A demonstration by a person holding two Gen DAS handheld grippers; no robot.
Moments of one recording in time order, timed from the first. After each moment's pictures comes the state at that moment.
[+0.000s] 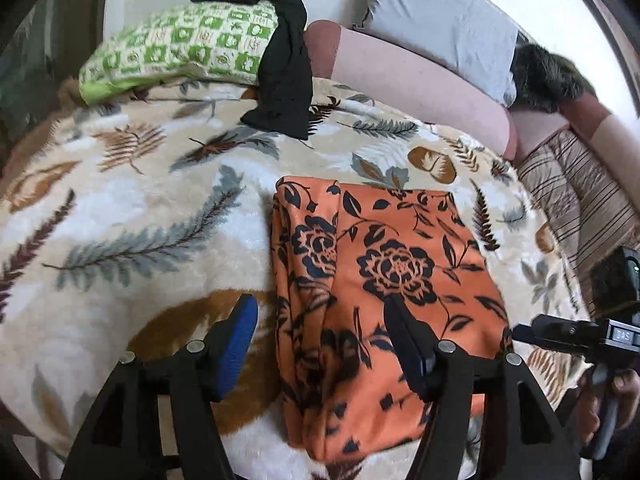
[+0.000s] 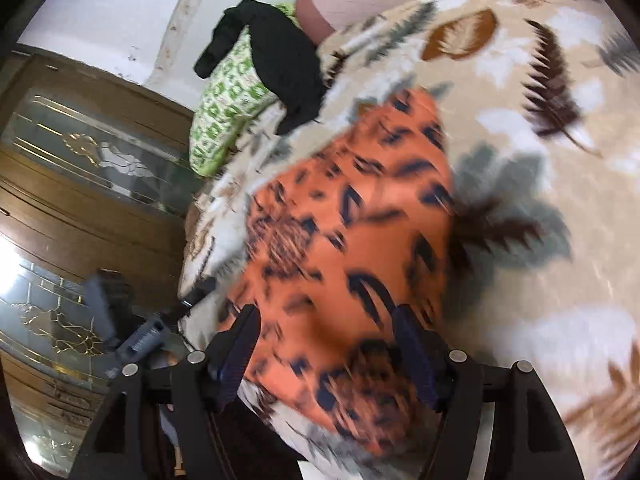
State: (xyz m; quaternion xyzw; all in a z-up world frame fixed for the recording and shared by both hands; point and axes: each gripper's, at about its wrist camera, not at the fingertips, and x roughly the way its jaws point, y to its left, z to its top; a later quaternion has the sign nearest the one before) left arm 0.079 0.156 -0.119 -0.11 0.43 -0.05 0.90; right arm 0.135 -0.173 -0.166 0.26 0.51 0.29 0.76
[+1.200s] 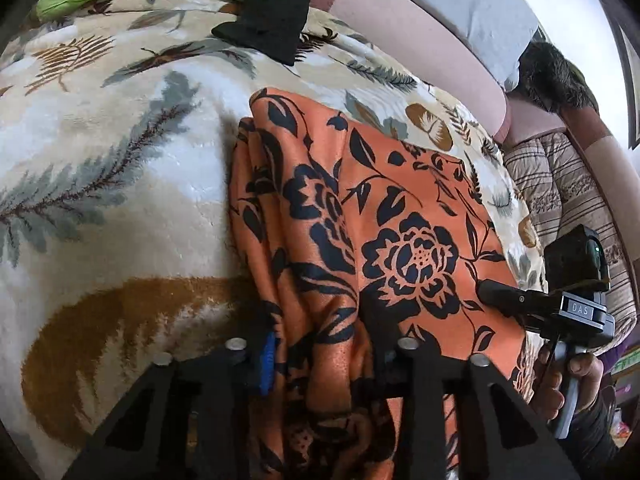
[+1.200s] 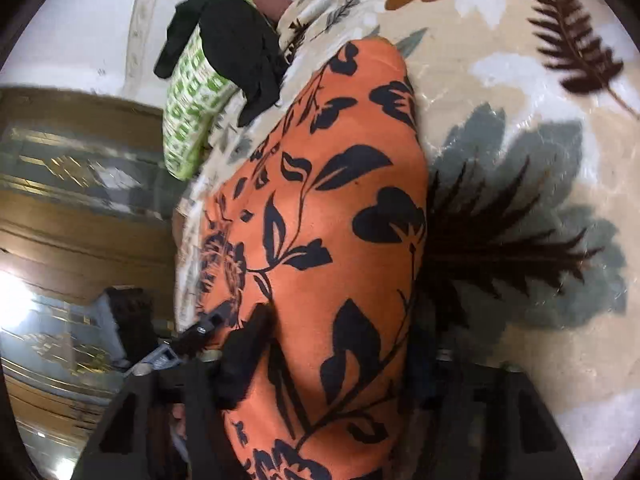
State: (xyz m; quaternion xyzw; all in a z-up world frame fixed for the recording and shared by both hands) left arm 0.140 0.163 -0.188 -0.20 0.50 -0.13 0.83; right arm 0.210 -0.158 -0.220 0.28 0.55 0.30 0.73
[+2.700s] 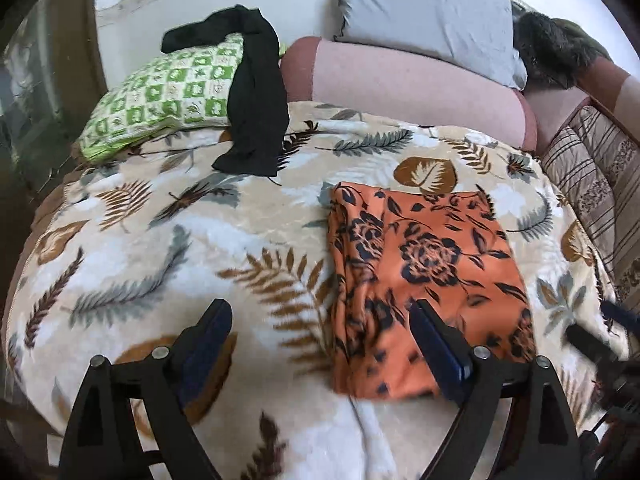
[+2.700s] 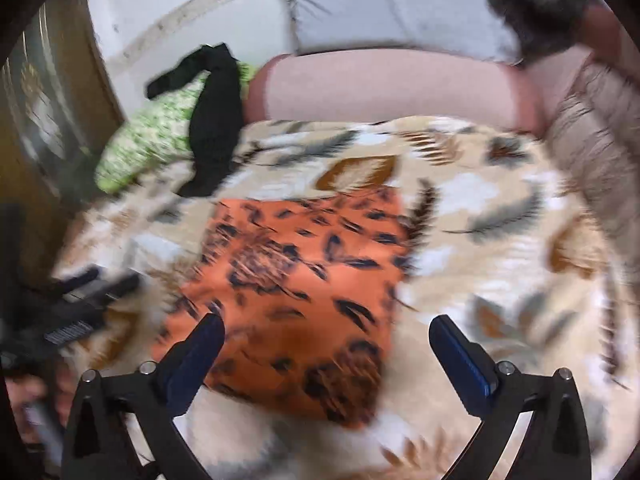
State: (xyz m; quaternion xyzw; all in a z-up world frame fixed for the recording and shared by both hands) left arm 0.107 0.038 -0.071 -0.03 0.41 0.02 0.91; right arm 0.106 -0.207 -0.075 0.01 0.40 0.08 0.91
